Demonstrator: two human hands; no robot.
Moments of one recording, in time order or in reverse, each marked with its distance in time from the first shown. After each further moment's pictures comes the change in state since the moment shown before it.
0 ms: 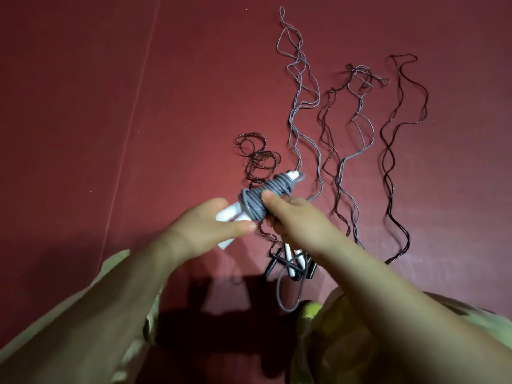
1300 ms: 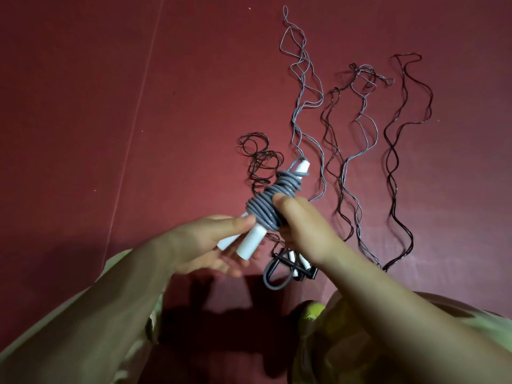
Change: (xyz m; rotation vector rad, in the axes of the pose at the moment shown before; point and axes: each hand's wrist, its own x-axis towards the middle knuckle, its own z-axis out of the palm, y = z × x) left_hand -0.010 -0.002 -0.002 -0.554 -0.475 -0.141; right_hand -0.008 -0.007 0.007 0.131 -0.026 -0.129
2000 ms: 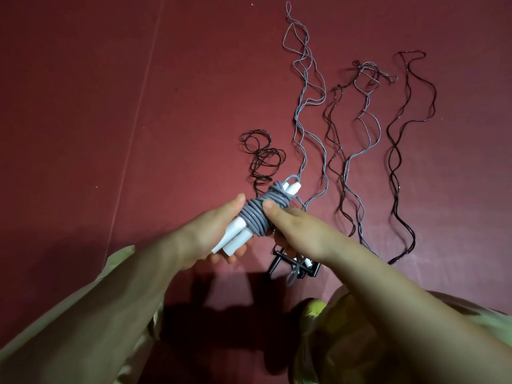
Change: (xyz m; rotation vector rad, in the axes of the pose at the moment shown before) left_hand 0.009 -0.002 0.001 0.237 0.253 0.000; right_hand 0.002 0.009 -0.003 -0.297 -0.161 0.152
